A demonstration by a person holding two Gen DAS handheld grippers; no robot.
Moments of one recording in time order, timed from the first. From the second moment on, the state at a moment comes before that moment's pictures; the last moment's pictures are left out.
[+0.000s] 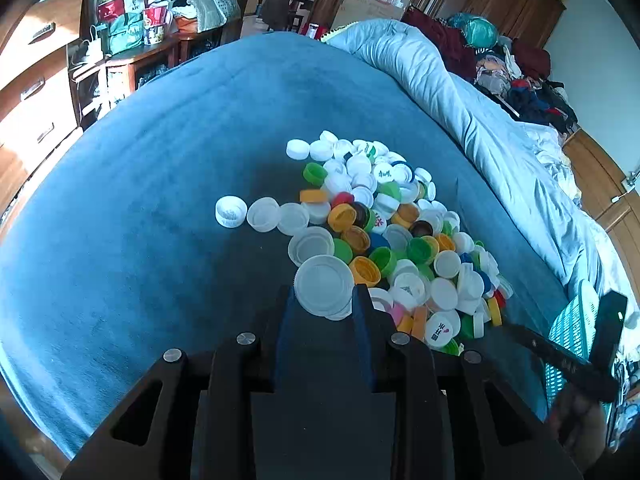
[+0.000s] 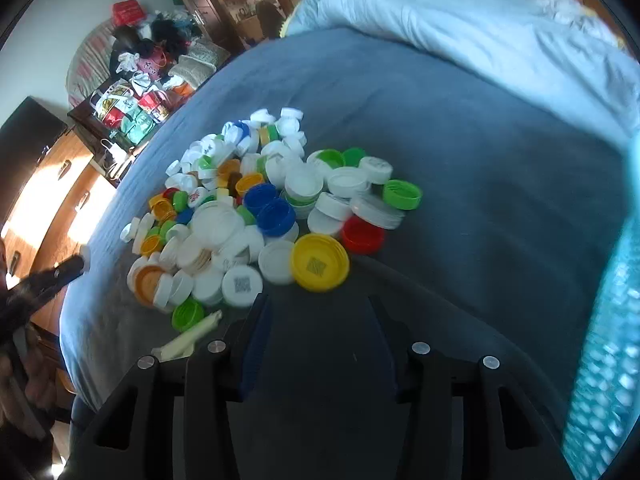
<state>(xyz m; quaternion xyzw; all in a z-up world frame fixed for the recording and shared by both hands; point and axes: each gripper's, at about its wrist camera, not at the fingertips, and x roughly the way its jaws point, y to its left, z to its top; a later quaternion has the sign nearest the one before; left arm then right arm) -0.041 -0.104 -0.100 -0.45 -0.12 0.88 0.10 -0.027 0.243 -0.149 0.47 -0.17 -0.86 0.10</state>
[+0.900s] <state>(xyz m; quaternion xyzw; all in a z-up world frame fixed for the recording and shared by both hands) -0.021 -0.057 -0.042 -0.41 -0.08 0.90 0.13 0.017 0.216 -0.031 0.36 -0.01 -0.93 0.04</state>
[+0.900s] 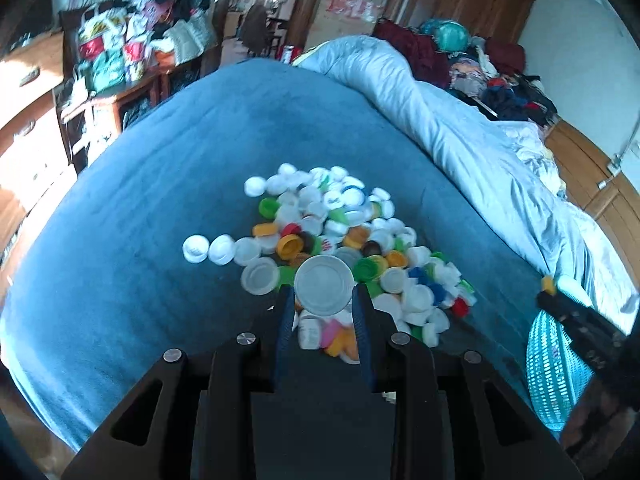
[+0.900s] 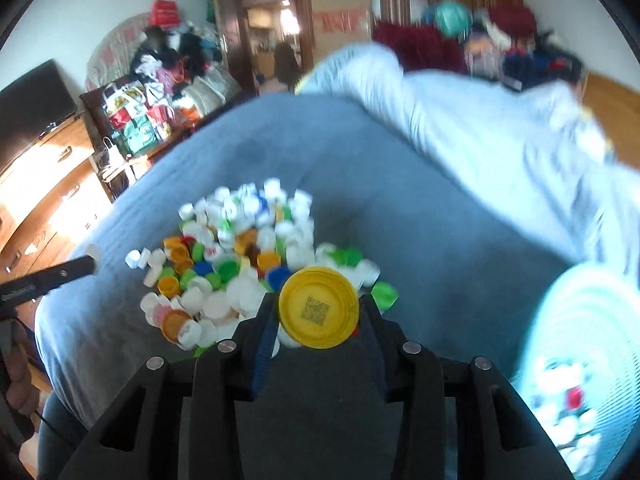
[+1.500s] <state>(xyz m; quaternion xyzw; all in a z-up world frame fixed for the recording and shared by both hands) 0.020 0.078 0.034 -0.36 -0.03 0.89 0.26 0.099 0.285 0.049 0.30 -0.01 -0.95 -0.05</state>
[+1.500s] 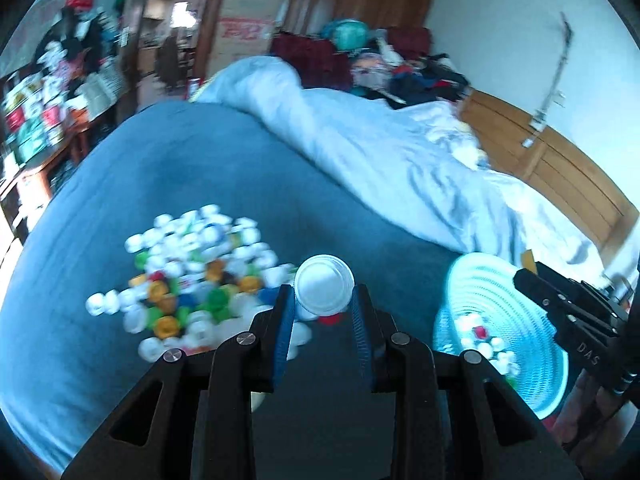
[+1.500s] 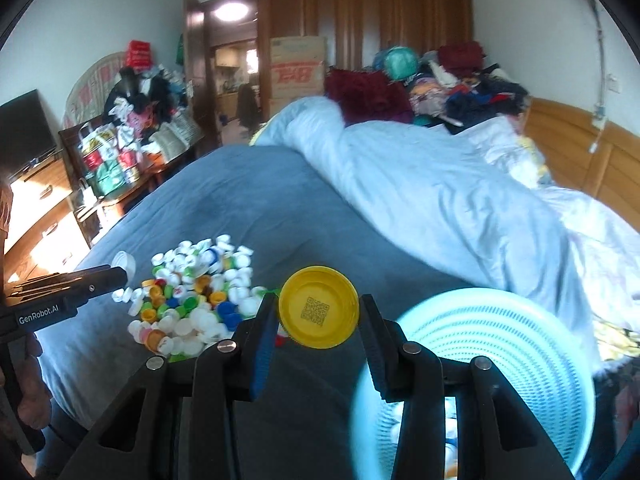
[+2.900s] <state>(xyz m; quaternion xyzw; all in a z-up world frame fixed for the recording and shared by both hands) 0.066 0.329 0.045 -0.44 0.06 0.78 0.43 0.174 0.425 0.043 0.33 -0.07 -0.92 -0.17</state>
